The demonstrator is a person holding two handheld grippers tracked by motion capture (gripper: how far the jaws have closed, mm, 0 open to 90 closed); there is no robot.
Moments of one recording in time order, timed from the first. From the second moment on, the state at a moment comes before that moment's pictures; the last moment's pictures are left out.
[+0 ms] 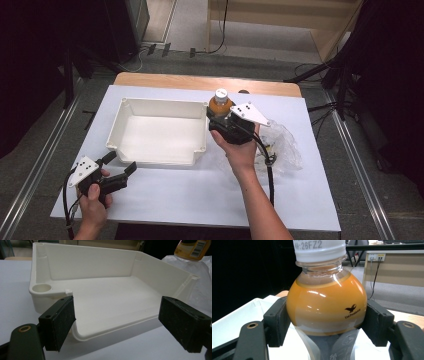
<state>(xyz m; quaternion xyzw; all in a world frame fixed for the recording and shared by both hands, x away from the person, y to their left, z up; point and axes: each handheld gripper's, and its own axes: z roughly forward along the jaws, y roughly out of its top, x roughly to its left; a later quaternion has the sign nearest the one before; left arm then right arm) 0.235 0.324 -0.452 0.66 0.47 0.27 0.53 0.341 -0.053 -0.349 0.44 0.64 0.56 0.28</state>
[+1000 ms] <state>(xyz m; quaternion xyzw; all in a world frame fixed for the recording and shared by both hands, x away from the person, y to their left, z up) 0.236 0.324 -0.452 0.66 0.46 0.26 0.53 0.350 -0.012 -0.348 0.43 0.65 0.57 0.27</state>
